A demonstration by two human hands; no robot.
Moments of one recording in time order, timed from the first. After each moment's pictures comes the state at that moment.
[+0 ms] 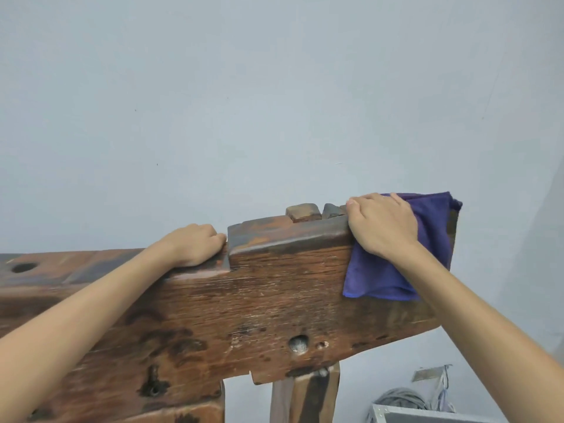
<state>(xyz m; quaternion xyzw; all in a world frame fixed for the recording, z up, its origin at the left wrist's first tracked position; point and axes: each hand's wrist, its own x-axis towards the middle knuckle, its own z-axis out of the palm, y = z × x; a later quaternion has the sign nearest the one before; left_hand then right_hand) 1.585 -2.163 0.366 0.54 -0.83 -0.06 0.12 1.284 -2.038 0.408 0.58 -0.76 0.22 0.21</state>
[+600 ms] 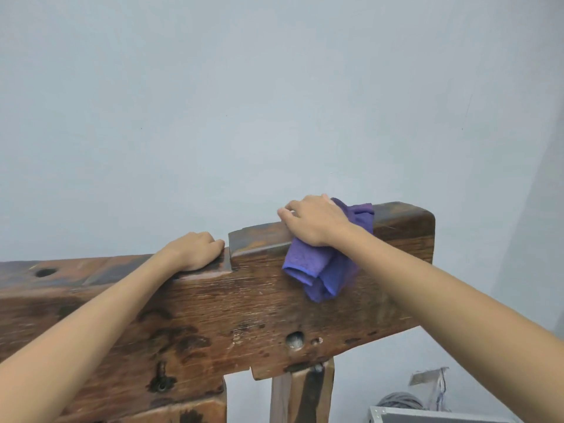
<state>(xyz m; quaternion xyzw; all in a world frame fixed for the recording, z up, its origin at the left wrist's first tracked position) 1.587 -2.146 0.375 0.55 -0.82 -0.08 0.11 1.343 -2.076 0.425 0.71 -0.68 0.15 0.13</state>
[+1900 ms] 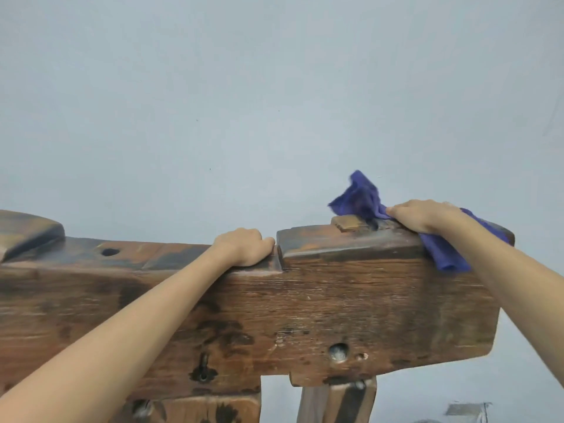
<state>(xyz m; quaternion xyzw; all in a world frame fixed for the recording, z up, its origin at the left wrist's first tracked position) 1.584 -2.154 0.368 0.59 -0.80 -0.07 0.10 1.251 -2.096 0.454 0.54 -0.84 0.03 0.04</state>
